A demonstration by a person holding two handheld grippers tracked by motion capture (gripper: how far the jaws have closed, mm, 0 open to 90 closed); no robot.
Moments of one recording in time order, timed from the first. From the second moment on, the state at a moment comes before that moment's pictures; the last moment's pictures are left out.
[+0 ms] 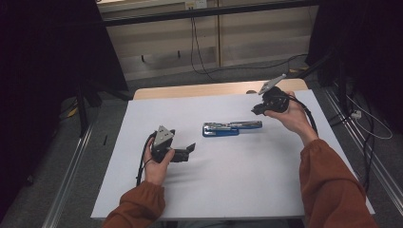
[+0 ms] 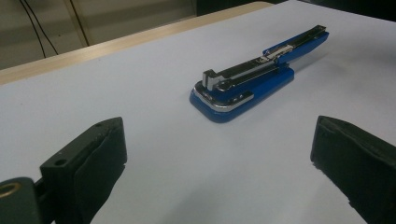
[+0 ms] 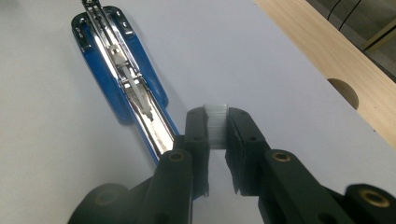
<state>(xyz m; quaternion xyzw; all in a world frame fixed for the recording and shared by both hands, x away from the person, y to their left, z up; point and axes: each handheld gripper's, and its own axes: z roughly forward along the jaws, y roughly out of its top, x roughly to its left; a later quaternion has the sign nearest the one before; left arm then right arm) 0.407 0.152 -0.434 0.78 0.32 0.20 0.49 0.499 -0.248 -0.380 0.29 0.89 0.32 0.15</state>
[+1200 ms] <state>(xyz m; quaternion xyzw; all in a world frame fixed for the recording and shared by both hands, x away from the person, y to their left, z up) 0.406 0.152 -0.433 0.78 0.32 0.20 0.49 0.501 -0.194 -0.369 0.22 0.91 0.34 0.13</state>
